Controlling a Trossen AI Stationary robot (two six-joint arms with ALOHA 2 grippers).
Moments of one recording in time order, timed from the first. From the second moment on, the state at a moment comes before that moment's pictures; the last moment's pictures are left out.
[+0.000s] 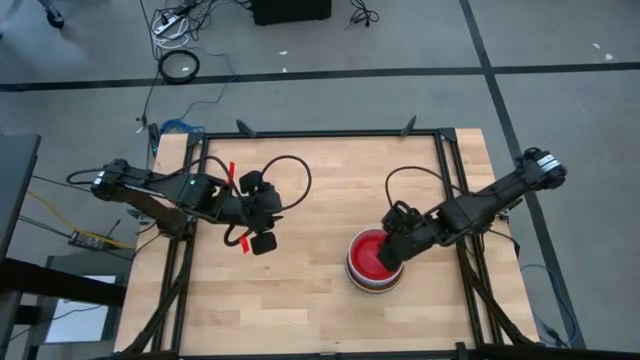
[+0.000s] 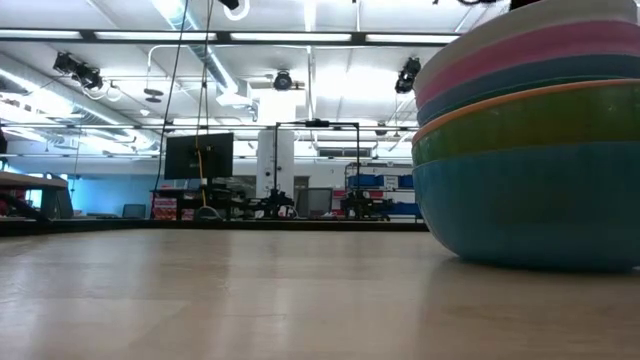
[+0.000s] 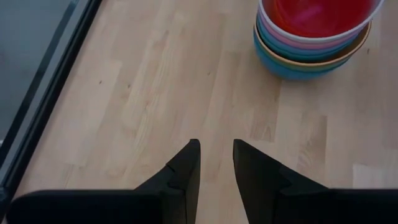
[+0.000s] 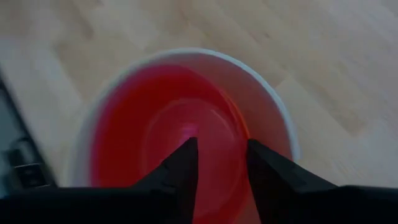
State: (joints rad) left arm -0.28 1.38 1.52 -1.10 -0.42 -0.37; right arm 0.47 1.31 1.09 -0.88 0.33 1.12
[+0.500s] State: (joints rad) left arm -0.28 1.38 1.52 -1.10 -0.42 -0.38; right arm 0.52 1.22 1.09 -0.88 0.41 1.17
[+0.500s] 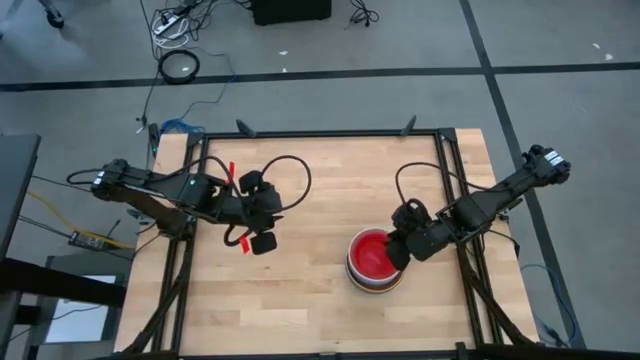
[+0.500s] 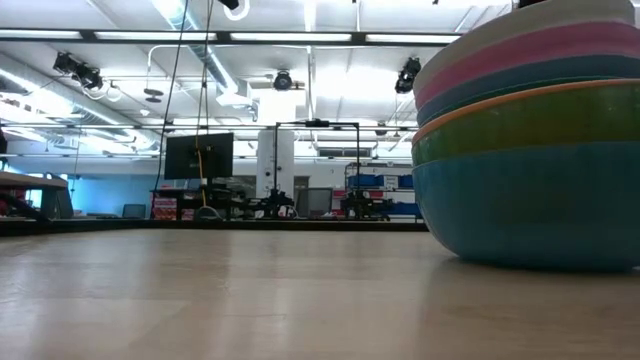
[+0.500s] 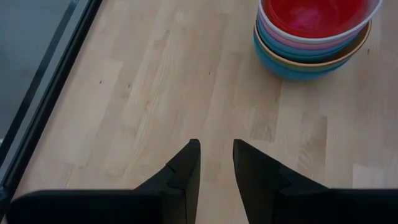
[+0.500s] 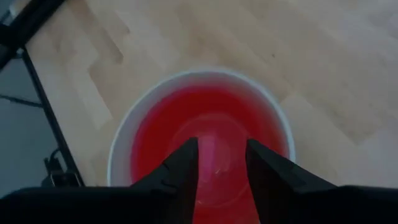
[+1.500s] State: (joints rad) left arm -0.33 1.38 1.52 -1.17 -0.45 -0.47; right arm 0.83 1.46 1.09 -1.21 0.22 1.65
